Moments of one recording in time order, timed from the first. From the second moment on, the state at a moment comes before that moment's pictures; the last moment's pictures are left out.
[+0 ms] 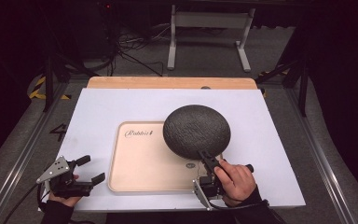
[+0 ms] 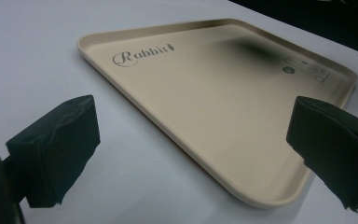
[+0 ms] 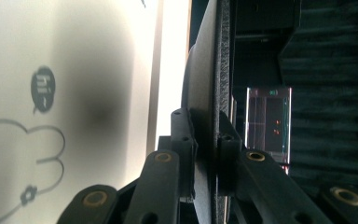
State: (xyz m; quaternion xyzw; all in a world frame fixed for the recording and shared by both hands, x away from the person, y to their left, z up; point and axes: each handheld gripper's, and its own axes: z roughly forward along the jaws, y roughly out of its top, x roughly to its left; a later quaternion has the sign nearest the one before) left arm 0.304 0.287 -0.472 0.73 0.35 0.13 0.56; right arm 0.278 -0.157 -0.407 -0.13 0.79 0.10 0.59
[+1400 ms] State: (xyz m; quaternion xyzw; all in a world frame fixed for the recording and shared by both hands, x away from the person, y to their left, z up) left arm 0.304 0.286 -0.472 0.73 0.35 0.13 0.56; right arm 0.282 -0.107 -0.441 -0.19 0.82 0.15 0.52
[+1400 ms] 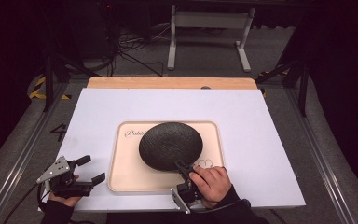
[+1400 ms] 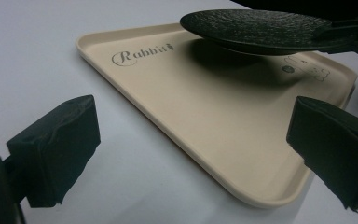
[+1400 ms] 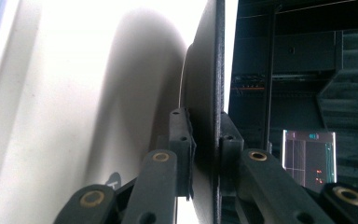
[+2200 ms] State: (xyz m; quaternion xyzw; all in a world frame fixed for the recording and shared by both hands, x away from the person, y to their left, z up) left arm 0.303 0.286 -0.472 0.74 0.35 0.13 0.57; right arm 0.293 -0.104 -0.455 -0.20 0.83 0.14 0.50
